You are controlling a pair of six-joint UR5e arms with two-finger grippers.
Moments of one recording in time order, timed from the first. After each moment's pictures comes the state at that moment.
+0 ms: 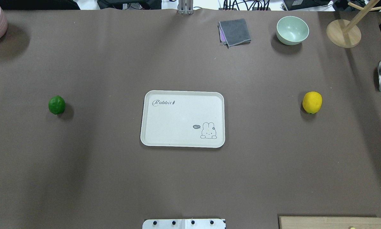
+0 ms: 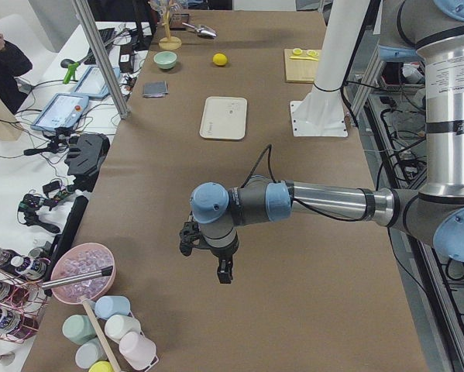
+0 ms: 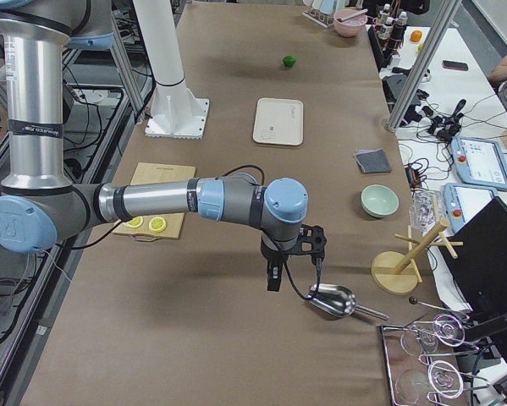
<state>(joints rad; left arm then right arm) -1.60 -1.45 -1.79 -1.30 -2.31 0.18 1.64 -1.63 1.78 -1.81 2.32 -0.08</state>
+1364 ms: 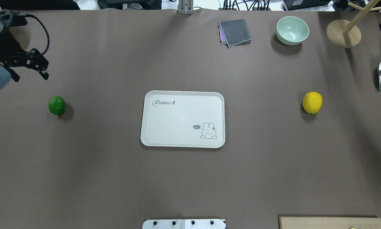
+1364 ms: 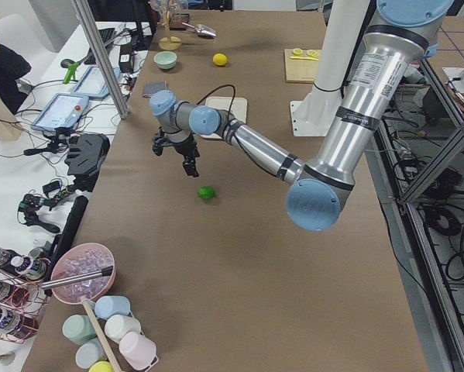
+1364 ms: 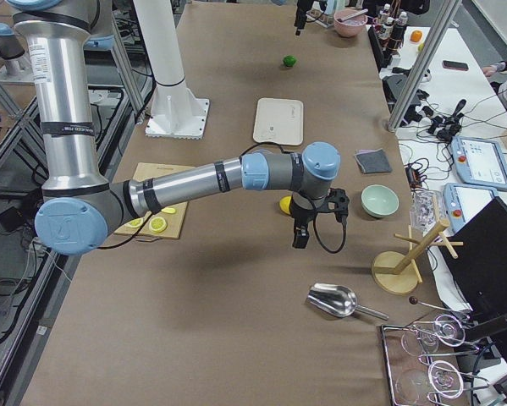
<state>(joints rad) -1.11 -1.97 -1.67 -1.28 -2.41 -0.52 1.42 -1.46 1.77 -1.81 2.36 0.14</state>
